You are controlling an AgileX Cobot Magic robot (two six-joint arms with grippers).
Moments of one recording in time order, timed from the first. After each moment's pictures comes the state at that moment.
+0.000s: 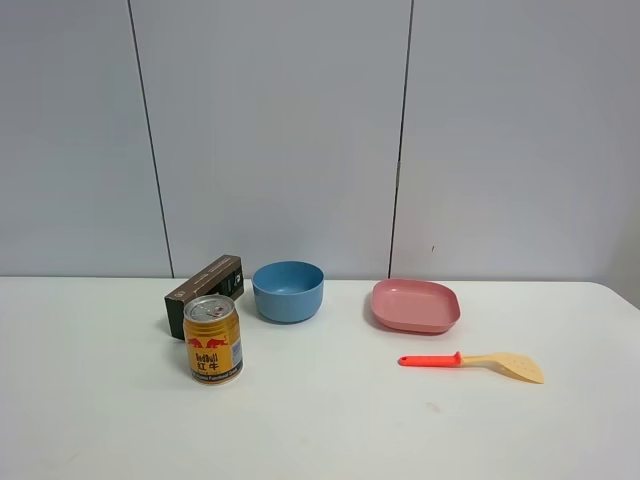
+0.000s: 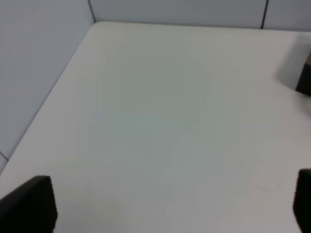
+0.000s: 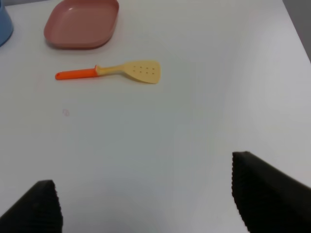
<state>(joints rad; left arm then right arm) 0.33 0.10 -0.66 -0.10 1.05 0.16 0.10 0.00 -0.50 0.02 1.07 0.03</state>
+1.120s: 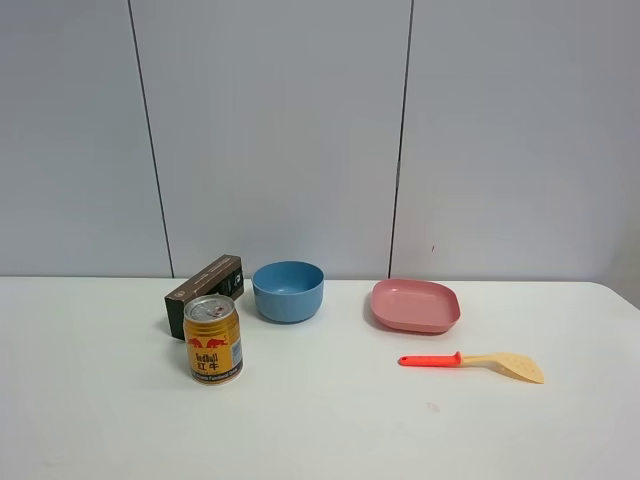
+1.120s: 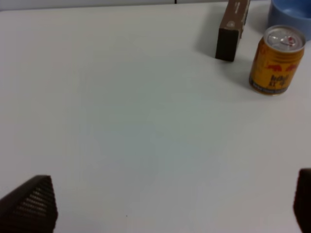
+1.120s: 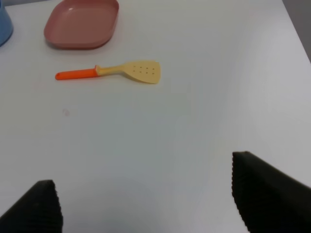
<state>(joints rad) 0.18 0.00 -0.51 -0.21 1.06 0.19 0.10 0.00 -0.50 0.02 1.07 0.03</state>
